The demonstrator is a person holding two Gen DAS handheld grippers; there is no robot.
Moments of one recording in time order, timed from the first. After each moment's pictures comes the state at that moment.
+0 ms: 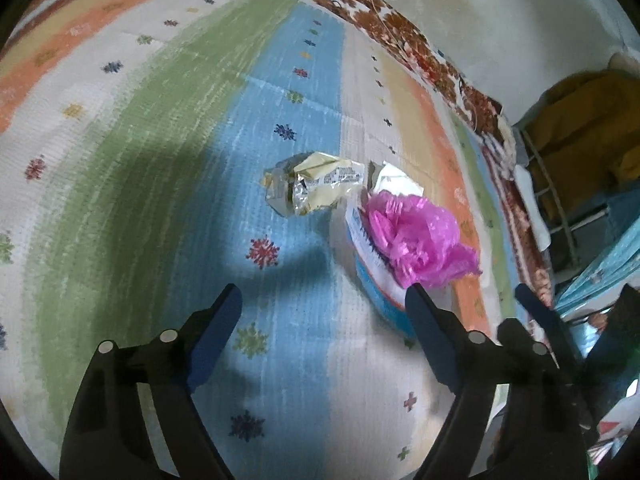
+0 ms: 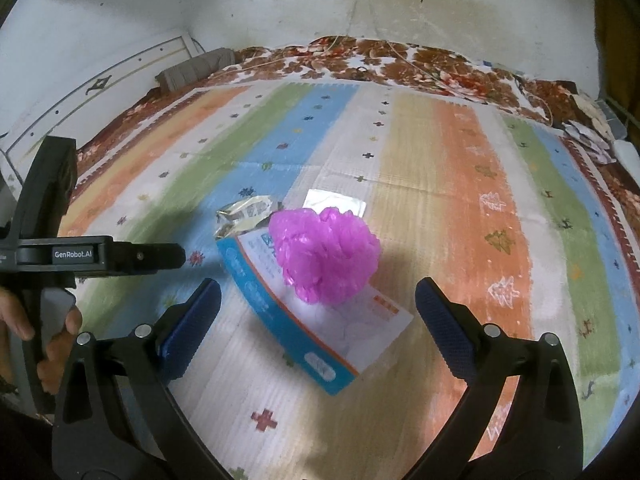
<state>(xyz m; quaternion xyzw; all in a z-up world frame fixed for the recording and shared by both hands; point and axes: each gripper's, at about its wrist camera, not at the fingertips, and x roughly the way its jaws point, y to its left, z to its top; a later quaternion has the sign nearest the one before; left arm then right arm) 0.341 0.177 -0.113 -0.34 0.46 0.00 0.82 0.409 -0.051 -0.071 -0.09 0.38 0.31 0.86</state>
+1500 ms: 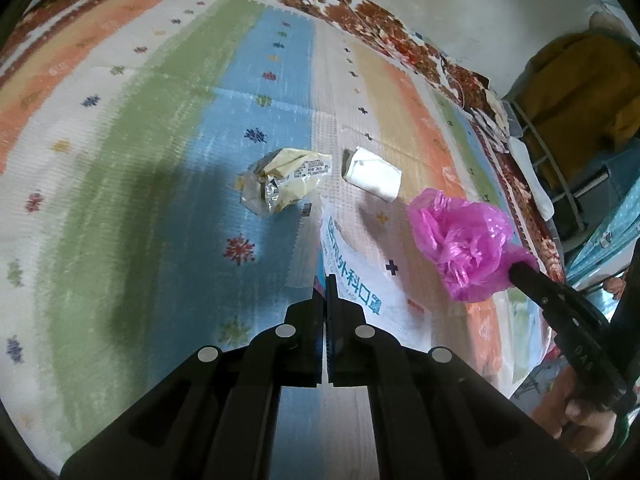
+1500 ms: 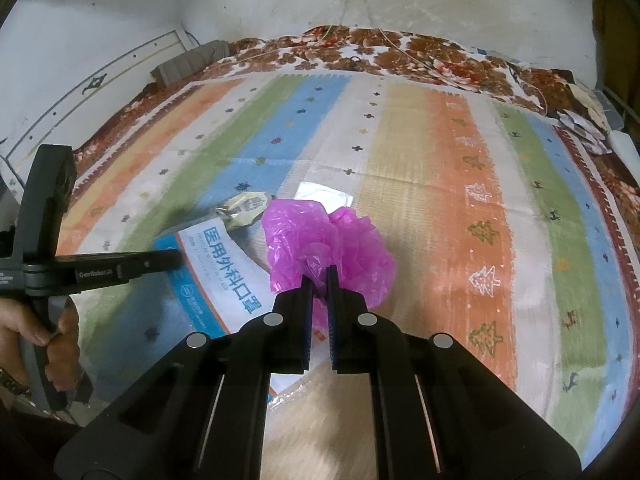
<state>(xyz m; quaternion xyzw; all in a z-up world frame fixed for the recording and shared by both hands) 0.338 0.154 -0.092 -0.27 0.47 -0.01 0.84 0.405 -0.069 -0.046 -0.09 0.41 0.30 0.85</state>
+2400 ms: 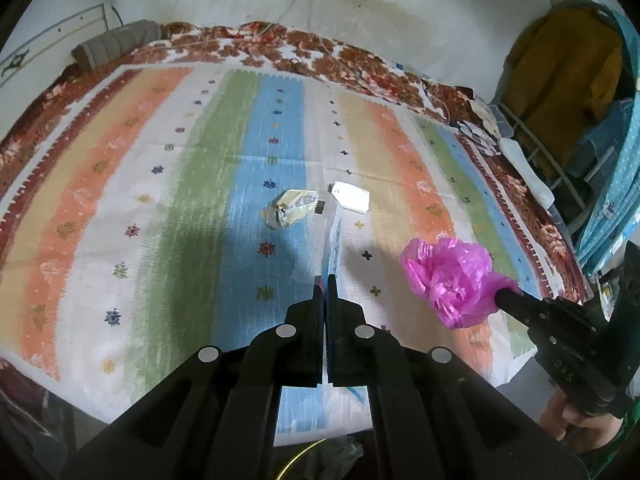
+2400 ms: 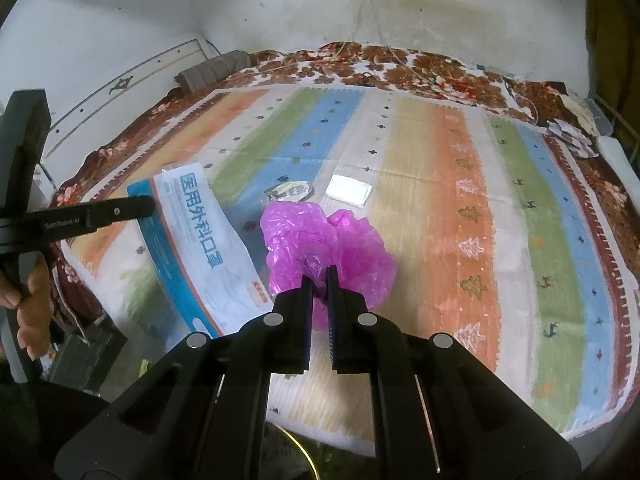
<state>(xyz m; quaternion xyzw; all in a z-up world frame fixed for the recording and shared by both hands) 0.245 0.124 0.013 -0.18 0.42 0.03 0.89 0.311 -0.101 0.007 -0.09 0.39 0.32 0.86</state>
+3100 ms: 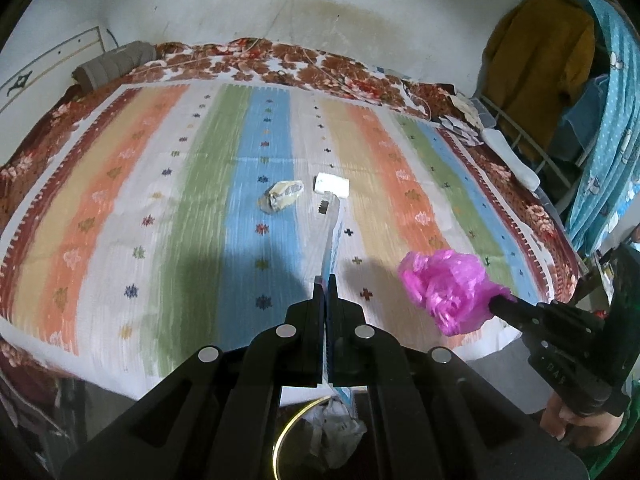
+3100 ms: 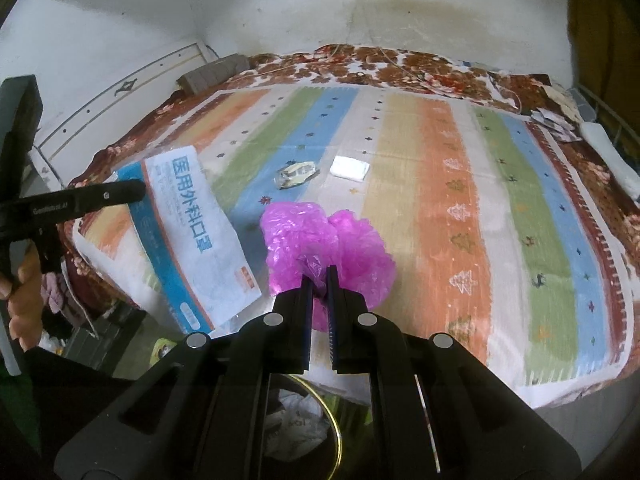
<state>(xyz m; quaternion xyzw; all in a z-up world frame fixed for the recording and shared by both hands) 0.182 0.096 0.036 -0.16 0.41 0.02 0.90 0.240 -0.133 0.017 -0.08 0.39 0.30 0.86</state>
